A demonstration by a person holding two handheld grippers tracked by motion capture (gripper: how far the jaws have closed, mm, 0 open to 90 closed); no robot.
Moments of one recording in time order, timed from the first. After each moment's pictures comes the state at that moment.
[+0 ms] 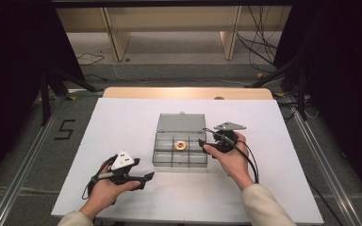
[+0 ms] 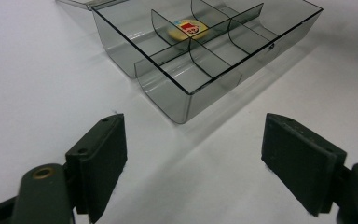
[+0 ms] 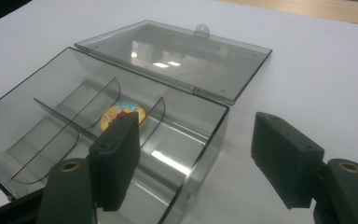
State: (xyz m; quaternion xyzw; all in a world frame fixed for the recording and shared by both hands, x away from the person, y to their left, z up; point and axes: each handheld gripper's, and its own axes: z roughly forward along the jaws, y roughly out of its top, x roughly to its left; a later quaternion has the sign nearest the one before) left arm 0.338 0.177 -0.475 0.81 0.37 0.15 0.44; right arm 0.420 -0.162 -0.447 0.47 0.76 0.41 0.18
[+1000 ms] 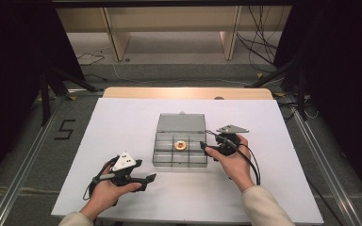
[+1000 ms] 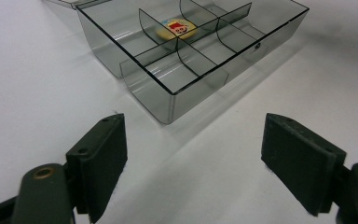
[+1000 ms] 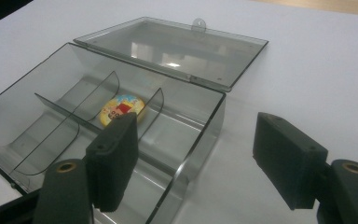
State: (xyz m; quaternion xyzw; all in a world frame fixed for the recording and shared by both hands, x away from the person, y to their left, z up) left arm 0.336 0.173 -0.475 0.81 0.37 0.14 0.44; right arm 0.413 -0.167 -0.450 0.48 0.76 0.41 0.18
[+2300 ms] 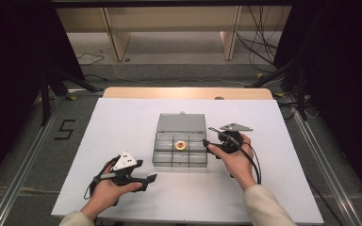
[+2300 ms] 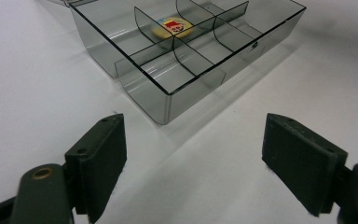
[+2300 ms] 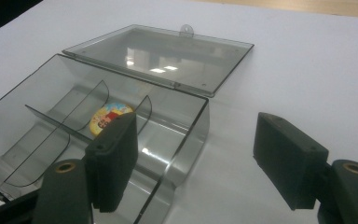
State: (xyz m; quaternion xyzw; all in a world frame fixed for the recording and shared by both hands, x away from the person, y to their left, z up) left arm 0.338 0.171 -0.476 0.81 0.37 0.13 0.44; right arm 0.417 -0.175 -0.448 0.49 0.74 0.42 0.18
